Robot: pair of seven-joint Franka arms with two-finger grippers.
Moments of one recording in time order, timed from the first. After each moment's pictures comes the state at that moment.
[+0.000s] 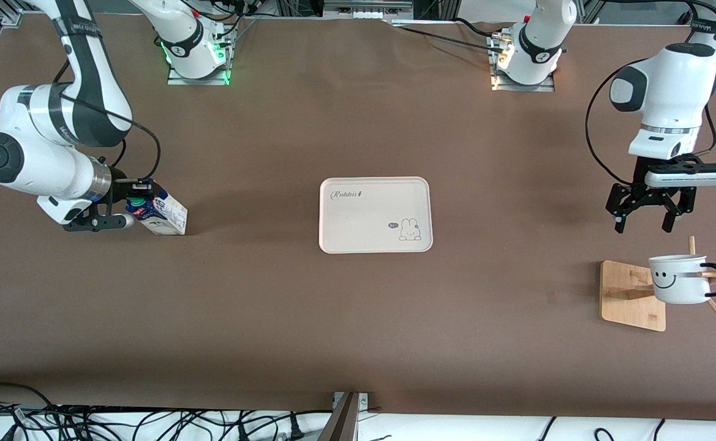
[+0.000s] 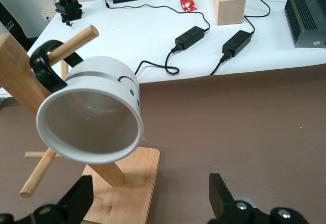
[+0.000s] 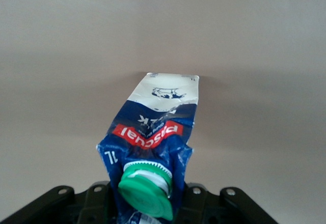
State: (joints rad) left arm 0.27 0.02 -0.15 -2.52 -0.01 3.35 0.17; right arm 0.07 0.22 0.00 -1.88 0.03 1.89 -0.04
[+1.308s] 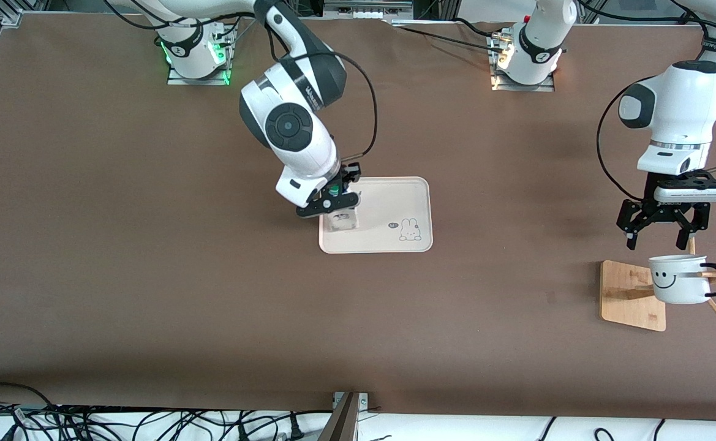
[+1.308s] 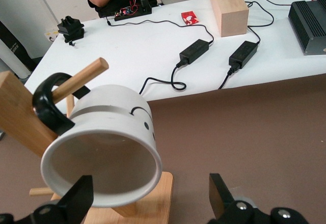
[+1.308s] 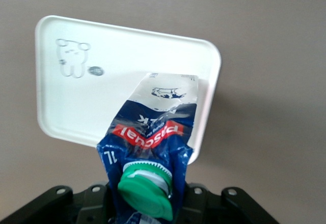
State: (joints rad) left arm 0.31 0.13 -0.15 -2.40 0.08 3.40 0.19; right arm 0.68 0.58 0.00 -1.41 0.17 1.93 0.42
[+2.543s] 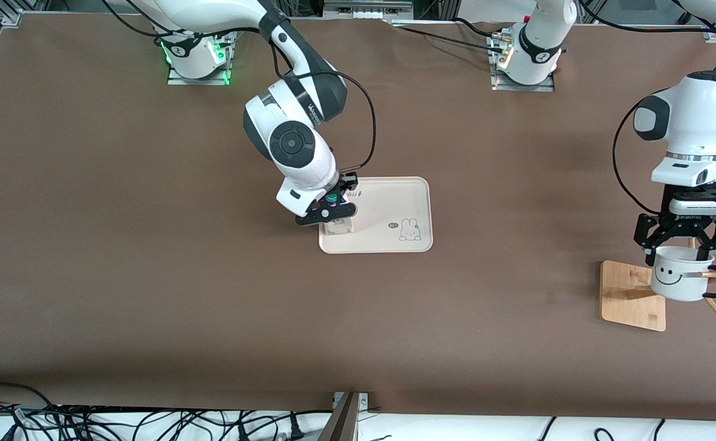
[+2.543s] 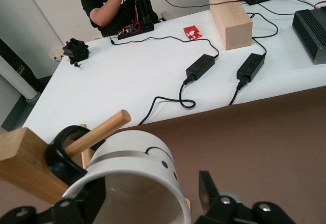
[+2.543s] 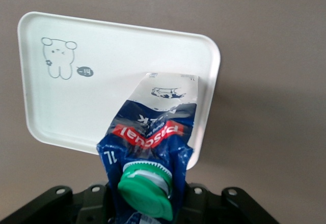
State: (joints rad) left arm 0.34 0.19 -0.15 -2.30 0.16 3.40 0.19; right arm 0.67 0.61 0.00 -1.40 0.22 1.94 0.42
